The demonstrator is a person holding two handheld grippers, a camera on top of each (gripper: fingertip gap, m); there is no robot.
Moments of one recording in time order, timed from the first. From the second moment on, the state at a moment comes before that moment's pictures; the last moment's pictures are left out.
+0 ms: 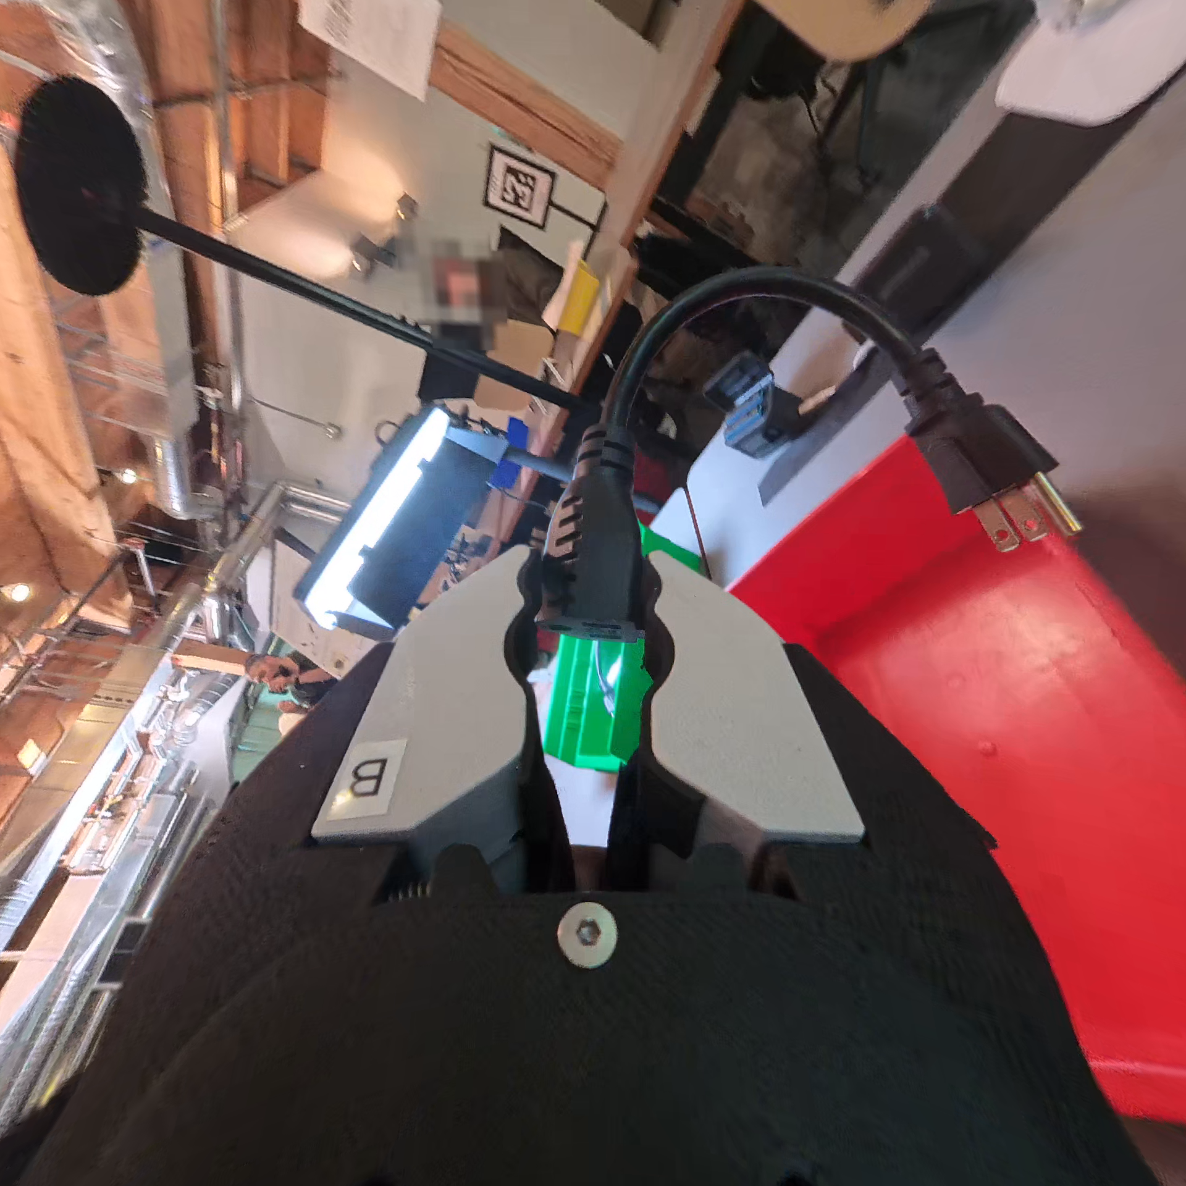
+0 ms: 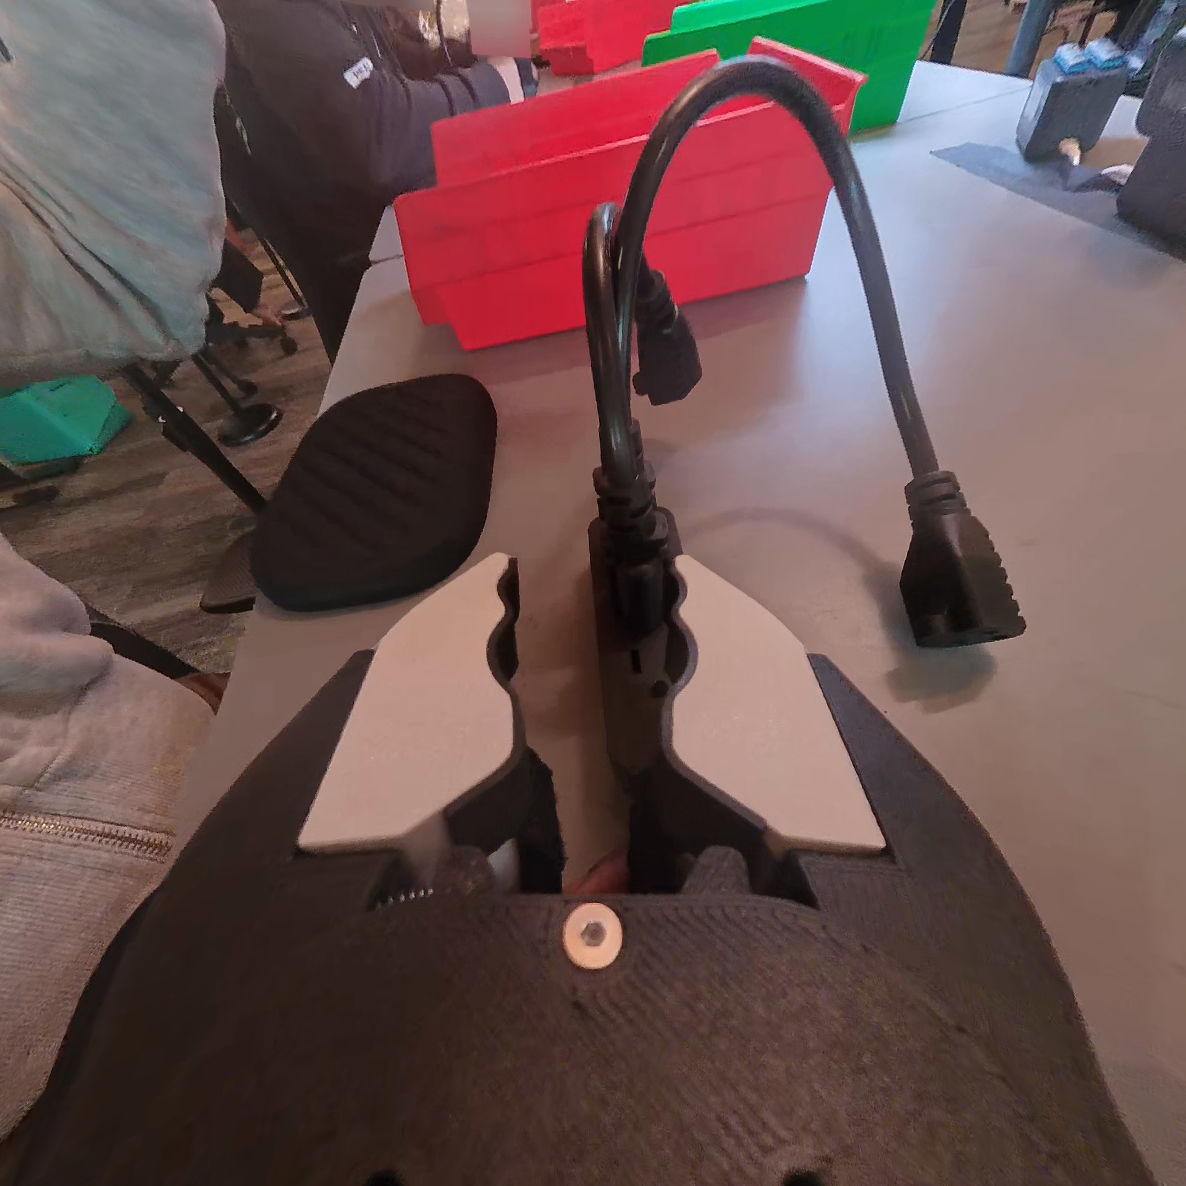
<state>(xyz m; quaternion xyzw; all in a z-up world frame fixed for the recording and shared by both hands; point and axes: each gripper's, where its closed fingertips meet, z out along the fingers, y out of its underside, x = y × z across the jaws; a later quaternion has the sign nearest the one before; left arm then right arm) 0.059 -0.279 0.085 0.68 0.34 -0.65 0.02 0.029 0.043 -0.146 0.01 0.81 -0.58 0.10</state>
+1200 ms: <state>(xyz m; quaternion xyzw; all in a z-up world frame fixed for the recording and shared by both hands) 0.022 0.085 0.033 0.66 -0.04 -0.75 -0.08 -0.022 0.085 -0.060 0.21 0.56 -0.76 0.27</state>
